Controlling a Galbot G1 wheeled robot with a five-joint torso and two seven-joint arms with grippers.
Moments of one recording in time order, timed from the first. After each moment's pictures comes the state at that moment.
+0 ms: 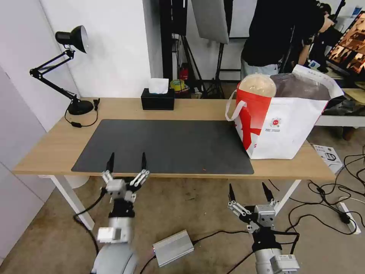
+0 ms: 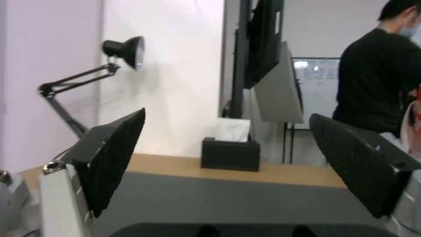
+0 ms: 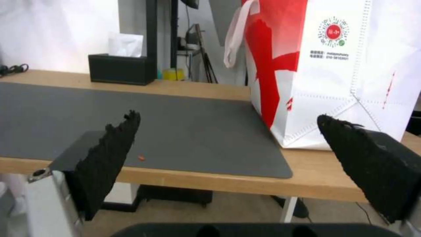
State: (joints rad) left arm 1.60 -1.36 -0.33 -2.11 0.03 -0.43 -0.36; right arm -1.62 0.82 0.01 2.26 0.14 0.18 0.81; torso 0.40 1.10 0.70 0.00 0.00
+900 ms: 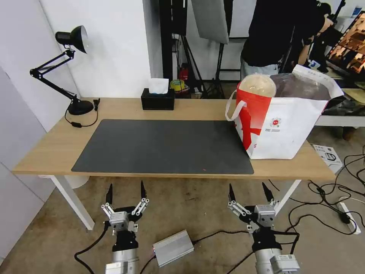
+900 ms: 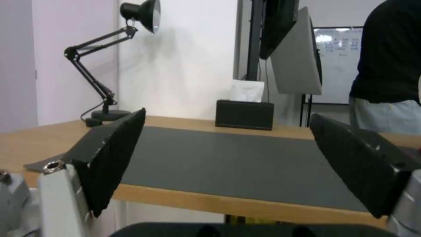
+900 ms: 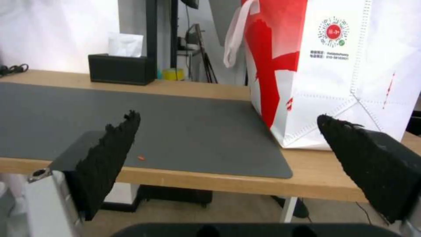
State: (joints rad) left arm 1.71 -1.48 -0.32 -2.01 0.13 -0.52 -0.38; right arm -1.62 0.82 0.01 2.26 0.14 0.18 0.81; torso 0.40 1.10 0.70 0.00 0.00
